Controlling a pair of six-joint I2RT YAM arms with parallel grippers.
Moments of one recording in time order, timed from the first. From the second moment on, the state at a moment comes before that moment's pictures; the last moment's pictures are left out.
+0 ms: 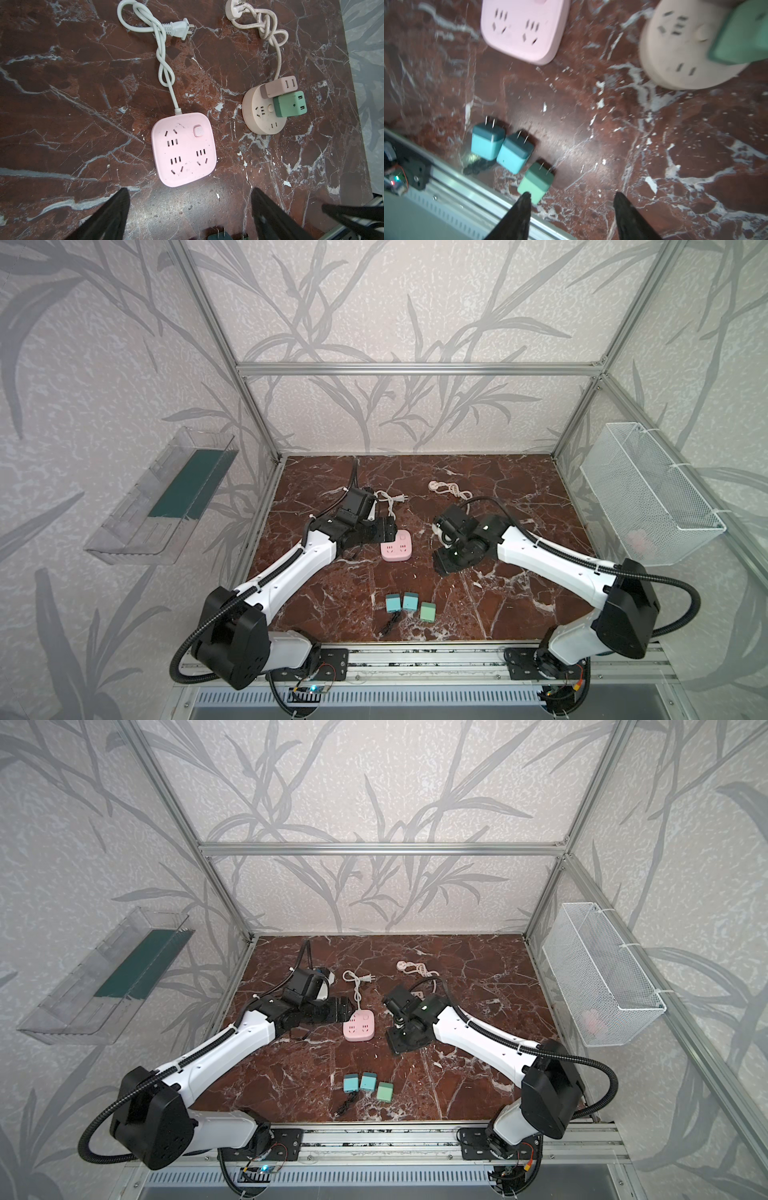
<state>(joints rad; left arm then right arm) -0.47 1.34 0.99 -0.55 0.11 -0.49 0.87 1.53 1.20 -0.93 -0.07 0.51</state>
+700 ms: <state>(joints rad) -0.47 1.31 0.96 -0.55 0.11 -0.50 1.04 1.72 1.18 -0.90 -0.17 0.77</state>
